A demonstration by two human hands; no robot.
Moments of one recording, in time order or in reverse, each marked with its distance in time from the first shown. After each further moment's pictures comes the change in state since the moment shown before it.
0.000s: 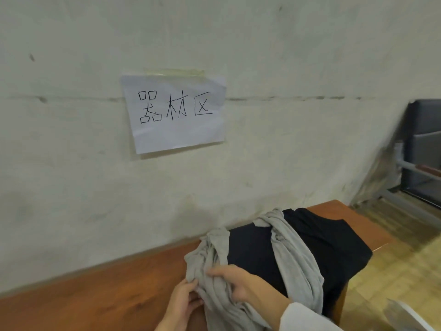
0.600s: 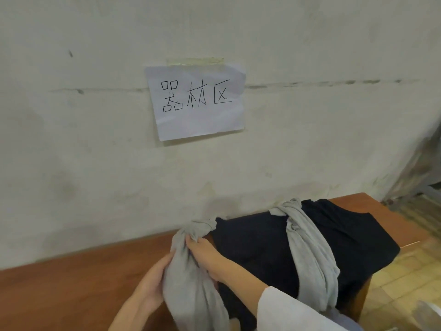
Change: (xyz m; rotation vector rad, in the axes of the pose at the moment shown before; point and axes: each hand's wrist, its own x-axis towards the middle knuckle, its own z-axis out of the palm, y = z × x) left_hand -0.056 0.035 -0.061 -0.165 -0.014 0.058; right_hand -0.029 -0.008 0.107 -0.339 -0.077 -0.402
